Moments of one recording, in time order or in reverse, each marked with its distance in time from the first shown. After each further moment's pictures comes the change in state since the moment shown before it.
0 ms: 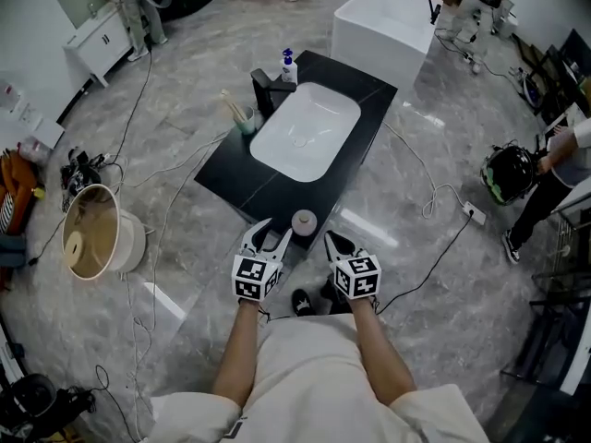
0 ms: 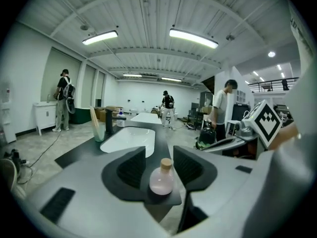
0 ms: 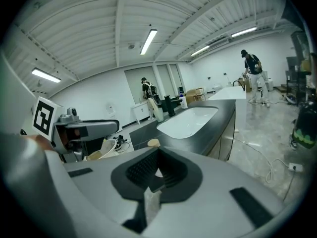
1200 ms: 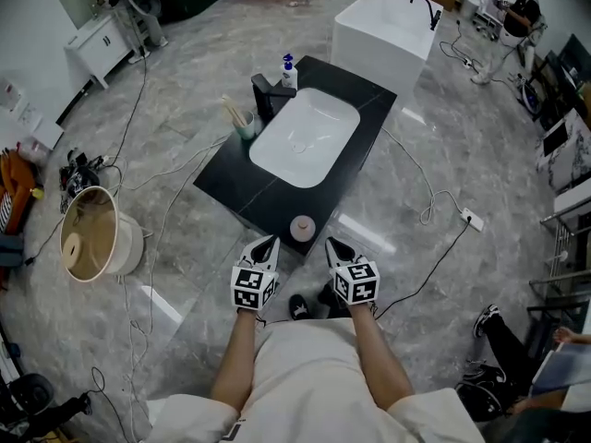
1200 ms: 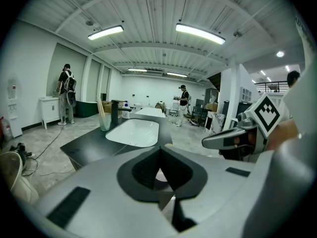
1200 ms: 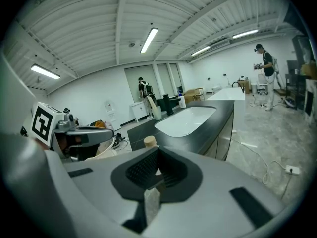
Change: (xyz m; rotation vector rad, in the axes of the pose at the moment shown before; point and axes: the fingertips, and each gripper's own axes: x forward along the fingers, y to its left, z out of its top) left arm -0.008 0.006 -0.034 -0.039 0.067 0.046; right arm -0.001 -0.008 -0.006 -0.021 0.014 -0.021
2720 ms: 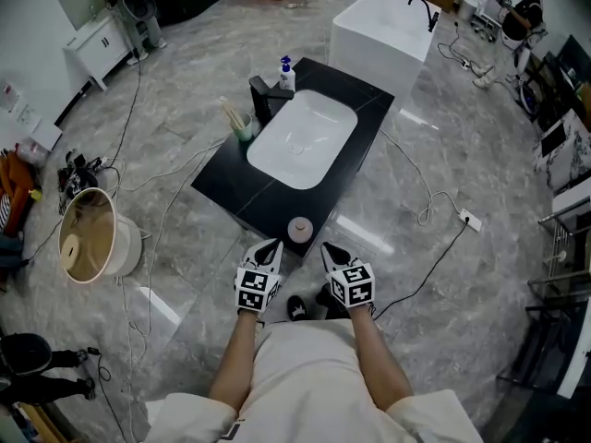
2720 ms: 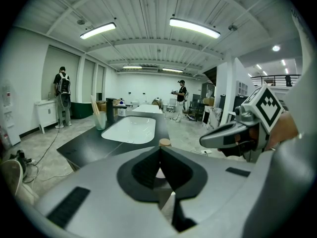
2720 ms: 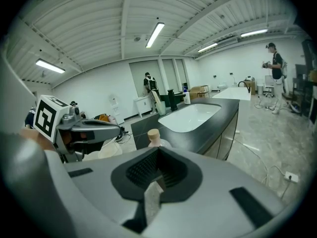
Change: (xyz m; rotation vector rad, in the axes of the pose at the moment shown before) left arm 0.009 -0.013 -0.010 0.055 0.039 -0.022; right arm 0.000 0.007 -0.013 -0.061 0.055 0.036
